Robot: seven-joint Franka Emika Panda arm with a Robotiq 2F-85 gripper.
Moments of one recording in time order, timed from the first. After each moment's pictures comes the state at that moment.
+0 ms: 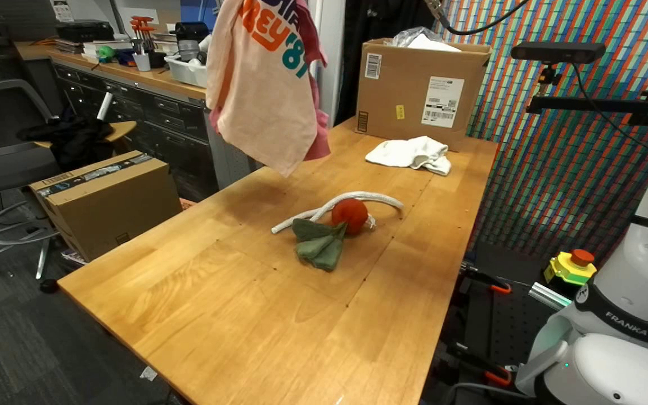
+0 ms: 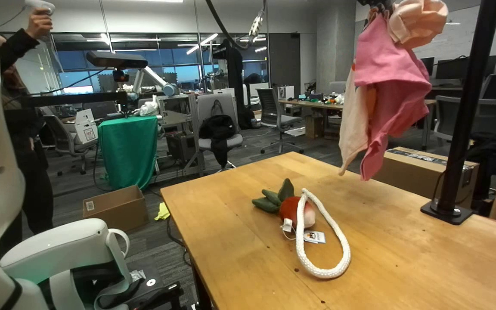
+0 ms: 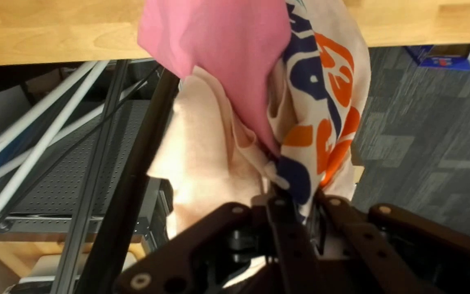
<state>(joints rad) -0.03 0.24 0.07 -1.17 -0.12 1.85 0.13</state>
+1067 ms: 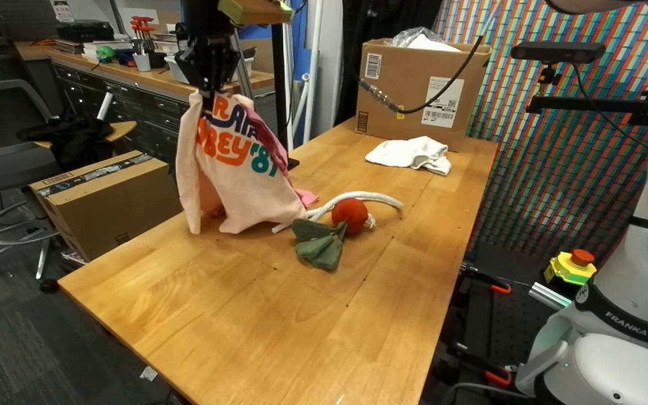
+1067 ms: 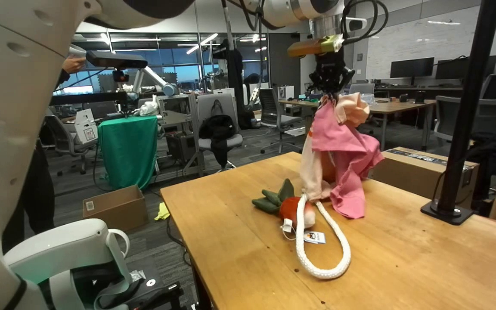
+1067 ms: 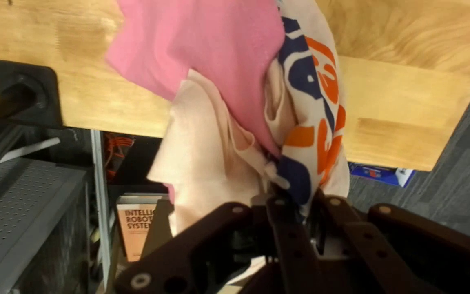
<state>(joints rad) 0.07 0.51 0.19 -1.17 -0.12 1.88 0.13</state>
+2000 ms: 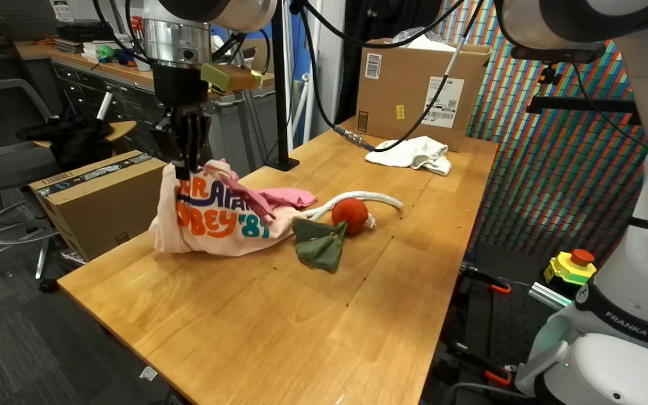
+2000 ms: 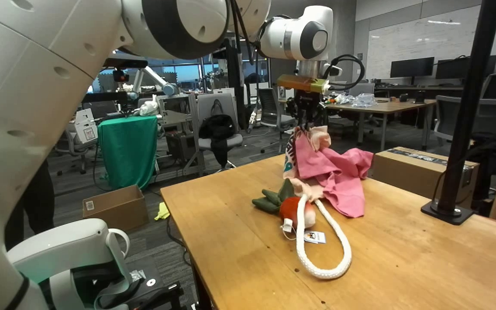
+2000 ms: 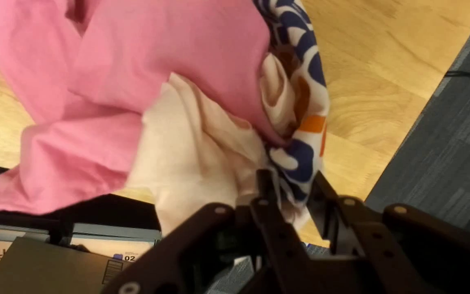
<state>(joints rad) 0.12 0.66 0.23 -1.13 0.02 1.88 -0.08</state>
